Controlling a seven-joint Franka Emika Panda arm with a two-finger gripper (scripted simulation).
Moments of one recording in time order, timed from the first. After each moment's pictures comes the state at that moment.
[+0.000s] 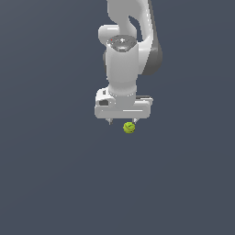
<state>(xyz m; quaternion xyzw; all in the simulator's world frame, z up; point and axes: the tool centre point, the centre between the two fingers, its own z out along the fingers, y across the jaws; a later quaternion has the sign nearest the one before) 0.013 0.020 0.214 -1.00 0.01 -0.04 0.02</state>
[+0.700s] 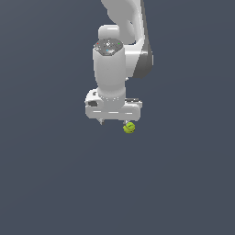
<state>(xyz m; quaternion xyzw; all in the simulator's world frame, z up) 0.013 -0.015 0.207 -1.00 0.05 -0.04 0.01</state>
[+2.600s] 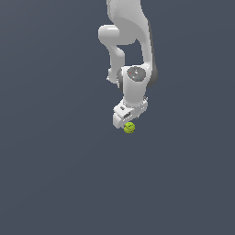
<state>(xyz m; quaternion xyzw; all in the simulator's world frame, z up) -0.078 0.067 0.092 -0.95 -0.32 0.00 0.00</state>
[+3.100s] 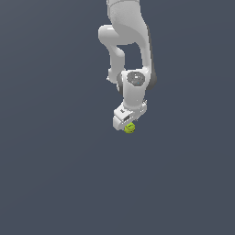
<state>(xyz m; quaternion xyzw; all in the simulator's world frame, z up) -0.078 0.067 0.073 -0.95 -0.32 0.00 0.00</state>
